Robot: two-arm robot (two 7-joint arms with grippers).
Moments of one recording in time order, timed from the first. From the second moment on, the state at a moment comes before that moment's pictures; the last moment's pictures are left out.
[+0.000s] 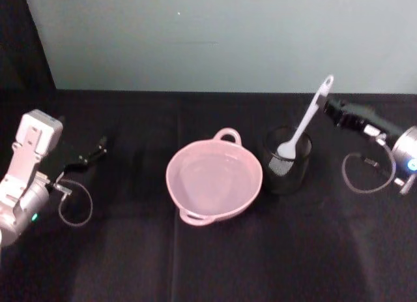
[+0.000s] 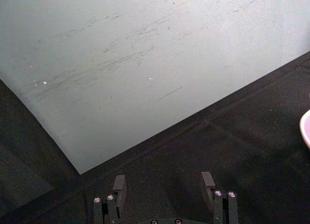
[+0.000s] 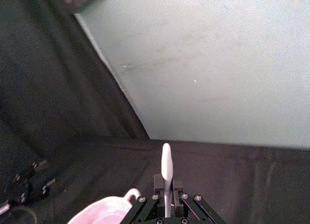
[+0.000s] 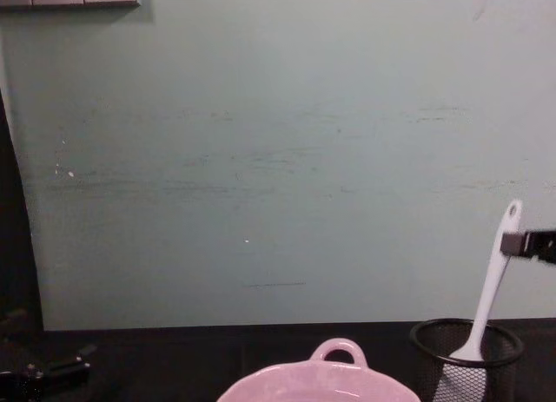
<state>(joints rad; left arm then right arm) -0.20 0.60 0.45 -1.41 -0.25 -0.12 0.03 0.35 0.60 -0.34 -1.41 0.95 0.22 0.41</state>
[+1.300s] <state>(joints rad) -0.20 0.60 0.45 -1.41 -0.25 -0.12 0.03 0.60 0.78 -0.54 -1.71 0.83 0.29 0.70</state>
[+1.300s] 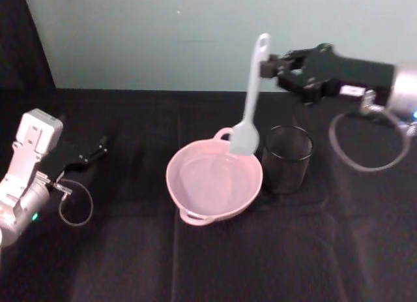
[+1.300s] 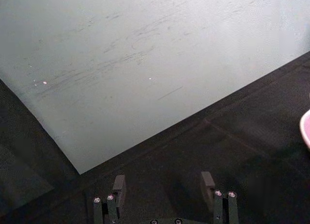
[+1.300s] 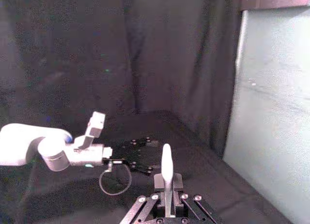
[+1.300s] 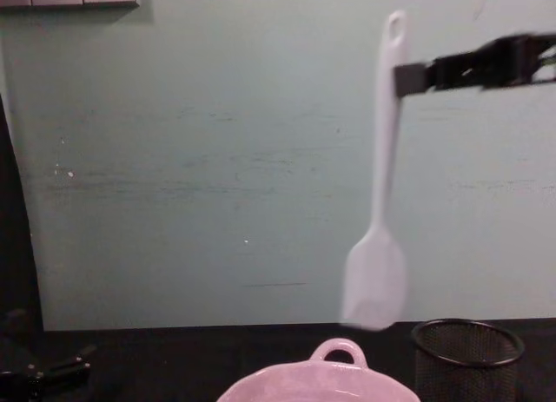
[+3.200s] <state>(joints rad) -0.20 0.60 0.45 -1.41 -0.25 -0.12 0.03 0.50 0.47 -0.59 -1.34 0.45 -0.11 0.54</state>
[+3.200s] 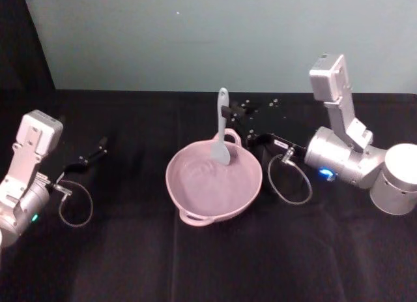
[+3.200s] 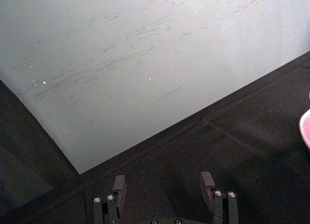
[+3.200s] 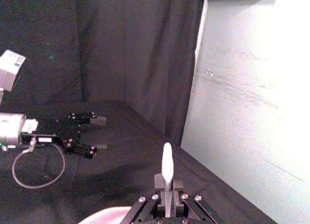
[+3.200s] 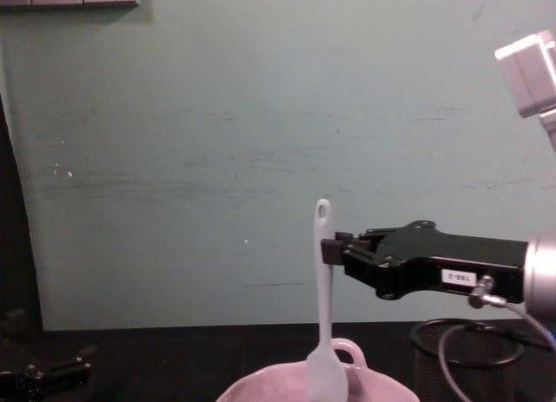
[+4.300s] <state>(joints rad) -0.20 0.60 0.45 -1.41 -0.25 -0.12 0.03 0.42 0.44 -0.56 -1.45 0.49 -0.01 0.58</state>
